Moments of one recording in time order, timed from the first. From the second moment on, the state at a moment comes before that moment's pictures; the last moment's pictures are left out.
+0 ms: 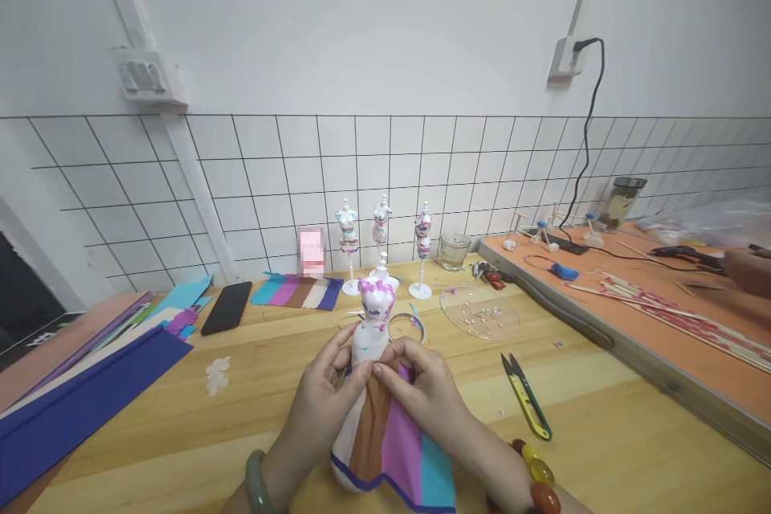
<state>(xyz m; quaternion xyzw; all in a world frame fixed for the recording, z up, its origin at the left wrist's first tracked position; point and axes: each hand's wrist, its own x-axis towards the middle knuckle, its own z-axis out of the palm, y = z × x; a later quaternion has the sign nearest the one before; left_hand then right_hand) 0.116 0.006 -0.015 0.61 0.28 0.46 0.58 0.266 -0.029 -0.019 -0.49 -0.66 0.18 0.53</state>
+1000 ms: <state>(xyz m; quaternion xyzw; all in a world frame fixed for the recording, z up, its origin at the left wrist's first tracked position) 0.081 0.025 0.030 0.50 0.39 0.56 0.53 0.194 -0.032 0.019 -0.26 -0.83 -0.28 0.41</state>
